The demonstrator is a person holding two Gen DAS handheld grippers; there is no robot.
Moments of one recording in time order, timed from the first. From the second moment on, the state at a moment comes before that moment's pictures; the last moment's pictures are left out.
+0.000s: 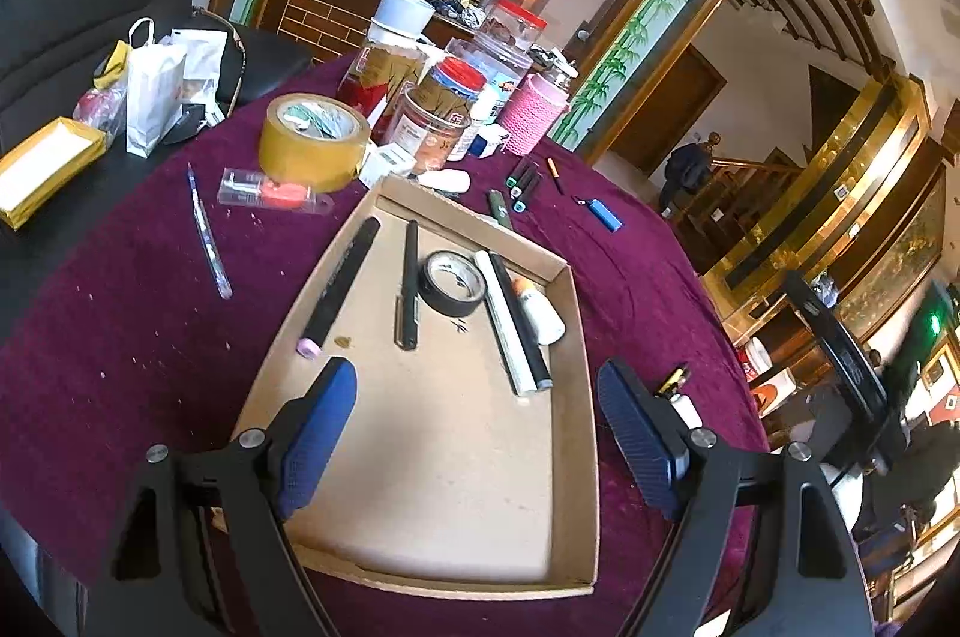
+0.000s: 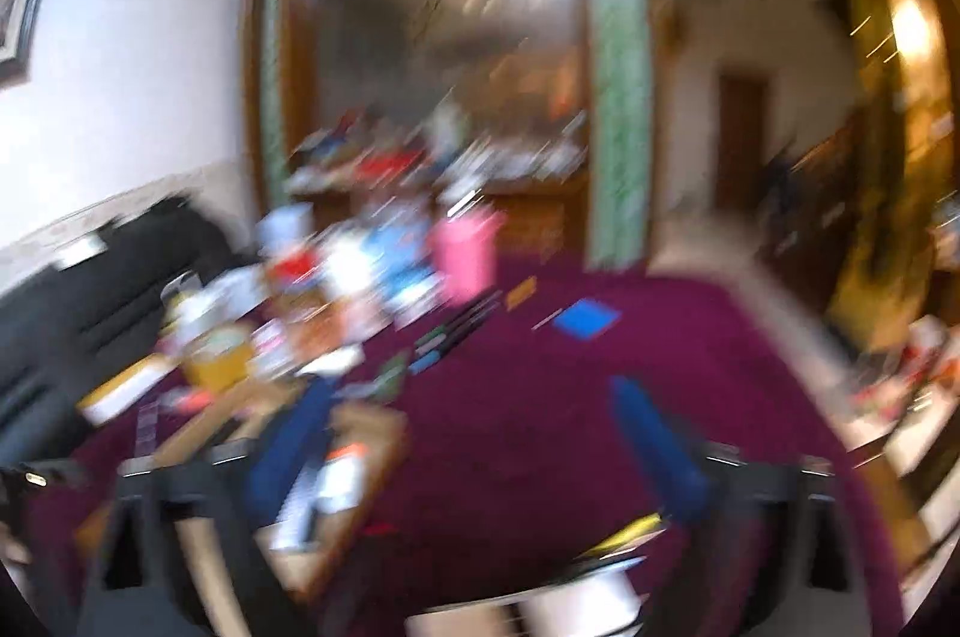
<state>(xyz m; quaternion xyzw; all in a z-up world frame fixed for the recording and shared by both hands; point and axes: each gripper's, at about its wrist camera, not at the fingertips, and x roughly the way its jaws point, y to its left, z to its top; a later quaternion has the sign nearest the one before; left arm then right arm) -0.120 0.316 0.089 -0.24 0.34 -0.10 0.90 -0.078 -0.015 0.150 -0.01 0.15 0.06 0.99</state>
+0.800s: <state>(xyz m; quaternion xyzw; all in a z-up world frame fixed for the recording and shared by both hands) -0.140 0.267 0.103 -0.21 0.36 -0.03 0.91 -0.037 -0.183 0.061 0.02 0.23 -0.07 0.97</state>
